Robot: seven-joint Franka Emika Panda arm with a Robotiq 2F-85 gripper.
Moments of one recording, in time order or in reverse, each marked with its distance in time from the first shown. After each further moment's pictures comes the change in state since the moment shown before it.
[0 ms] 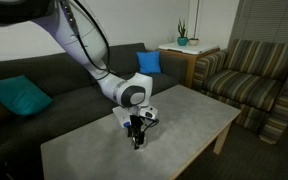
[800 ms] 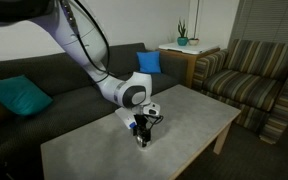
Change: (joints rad) arm 0.008 0.000 -0.023 -0.008 -0.064 0.119 -0.040
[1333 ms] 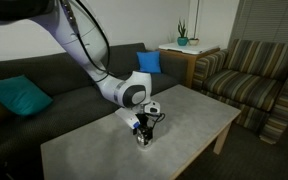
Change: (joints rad) arm -0.008 -0.008 0.012 -0.010 -0.023 0.027 -0.111
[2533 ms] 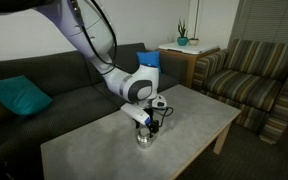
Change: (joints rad) arm -0.082 -0.041 0.071 0.002 0.001 0.003 -0.227
